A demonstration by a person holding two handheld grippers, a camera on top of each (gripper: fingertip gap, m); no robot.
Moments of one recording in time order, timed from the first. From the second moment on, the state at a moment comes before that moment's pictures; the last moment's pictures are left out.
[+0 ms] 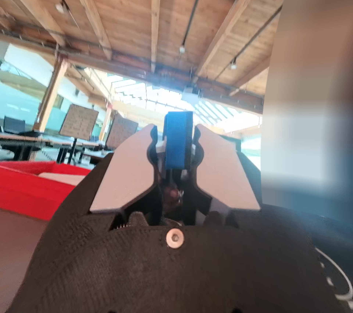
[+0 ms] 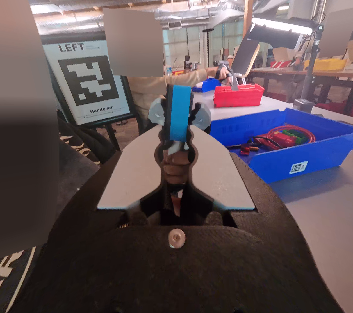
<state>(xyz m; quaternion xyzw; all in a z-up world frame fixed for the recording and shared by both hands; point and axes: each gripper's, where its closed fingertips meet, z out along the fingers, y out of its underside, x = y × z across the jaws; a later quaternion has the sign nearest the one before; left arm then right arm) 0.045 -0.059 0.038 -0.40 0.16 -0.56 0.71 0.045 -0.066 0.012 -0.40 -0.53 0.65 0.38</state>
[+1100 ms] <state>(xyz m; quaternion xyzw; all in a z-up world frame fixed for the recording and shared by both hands) 0.059 -0.061 0.031 -0.44 0.20 -0.53 0.69 0.054 -0.064 0.021 -0.39 -0.53 0.65 0.39</state>
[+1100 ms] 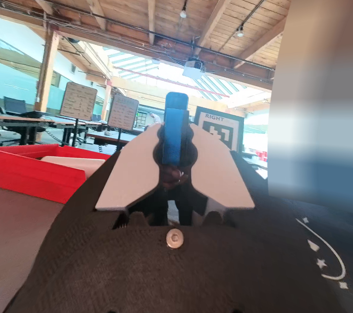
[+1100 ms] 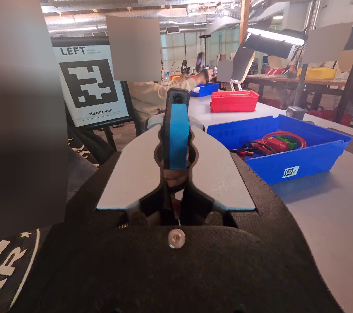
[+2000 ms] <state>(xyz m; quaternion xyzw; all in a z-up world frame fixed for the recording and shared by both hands) -0.095 -0.044 0.012 -0.70 0.18 -0.11 0.69 0.269 0.258 -0.114 -0.80 -0.26 0.08 0.53</state>
